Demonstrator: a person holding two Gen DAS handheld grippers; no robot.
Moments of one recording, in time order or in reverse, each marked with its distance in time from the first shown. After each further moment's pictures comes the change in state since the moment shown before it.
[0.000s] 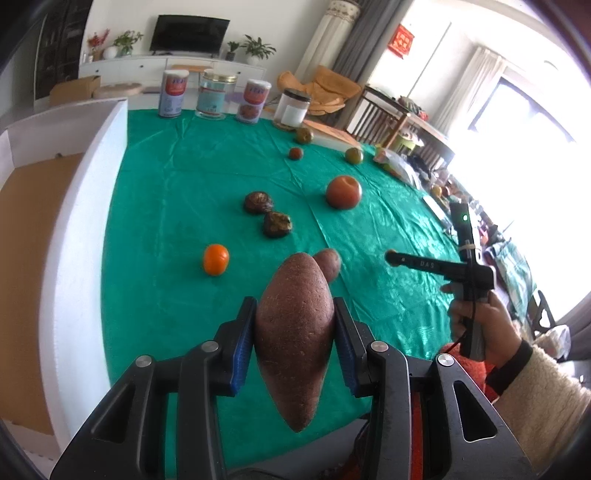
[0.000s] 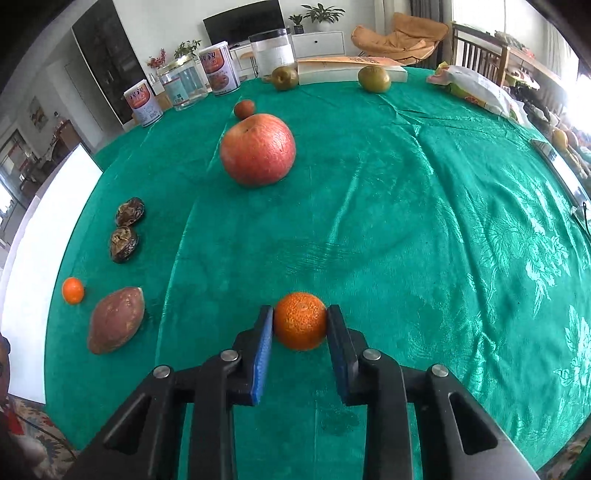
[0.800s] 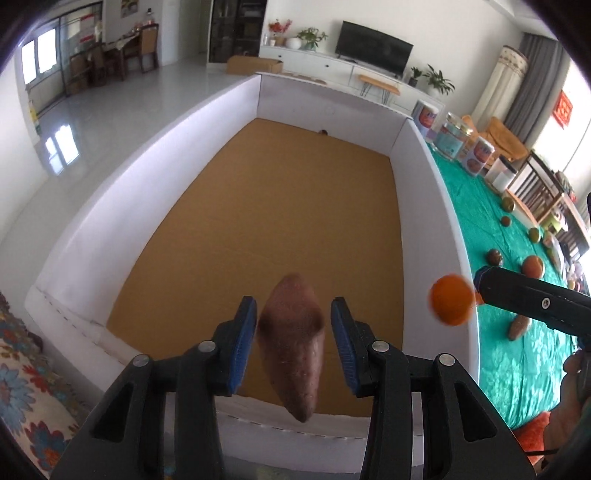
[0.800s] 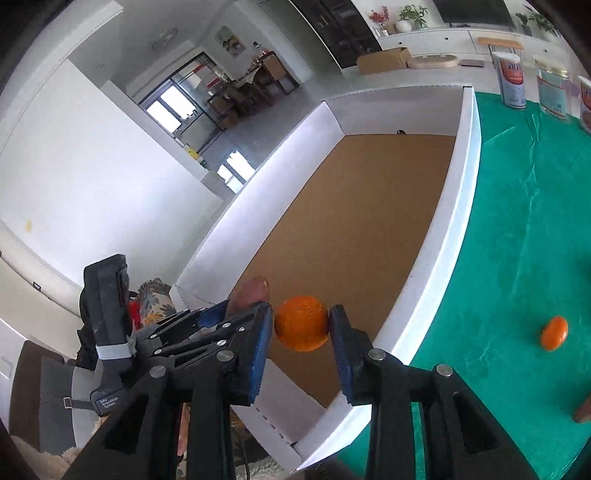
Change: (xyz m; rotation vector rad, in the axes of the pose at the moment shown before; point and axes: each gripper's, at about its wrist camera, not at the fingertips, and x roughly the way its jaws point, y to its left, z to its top) left arm -0.100 0.194 -0.040 -0.352 -0.077 0.572; right arm -0.014 0.404 -0.023 -0.385 0.161 0.696
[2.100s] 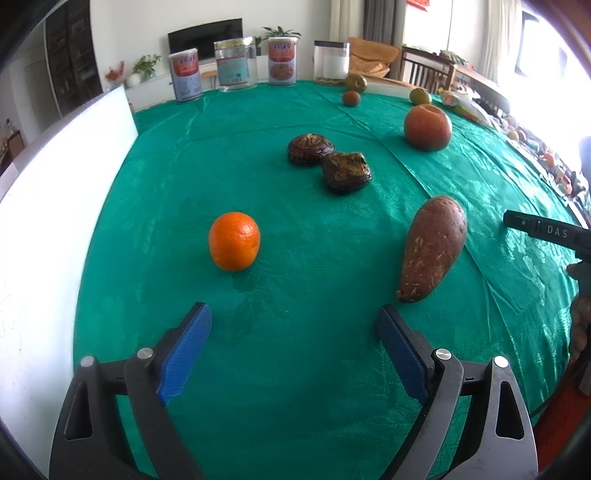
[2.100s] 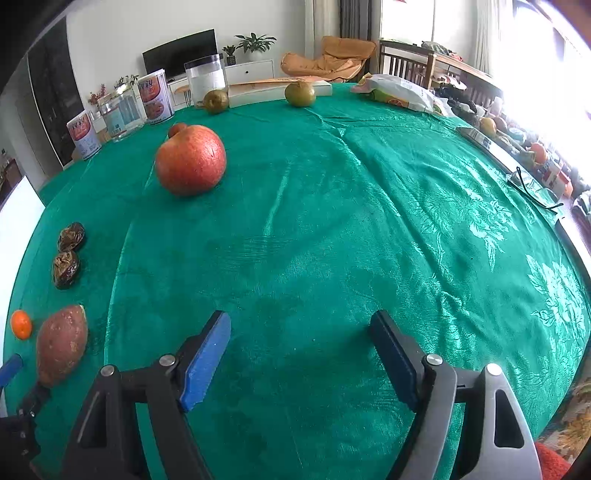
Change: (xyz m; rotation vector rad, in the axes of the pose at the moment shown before) left arm 0.100 -0.274 -0.084 0.532 0.013 -0.209; right arm -0.213 -0.311 -0.166 0.479 -0.274 -1.010
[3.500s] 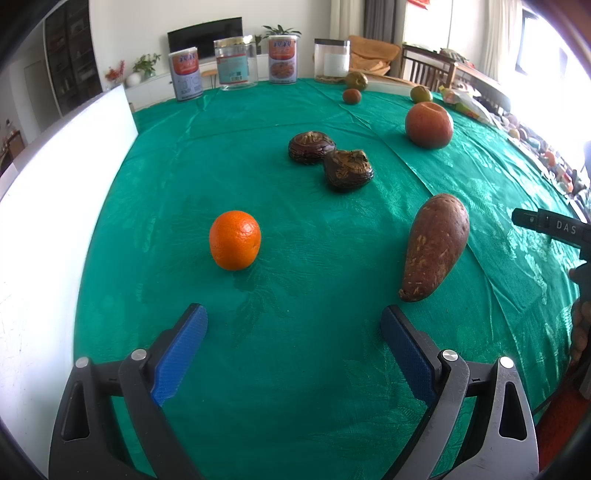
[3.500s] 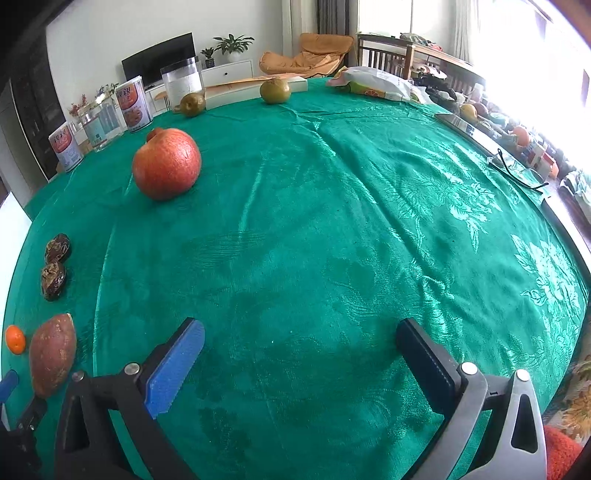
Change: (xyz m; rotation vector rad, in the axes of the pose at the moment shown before) left arm 0.000 -0.002 0.000 0.004 0.002 0.005; right arm 0.000 -0.022 0.000 0.109 0.007 -0.016
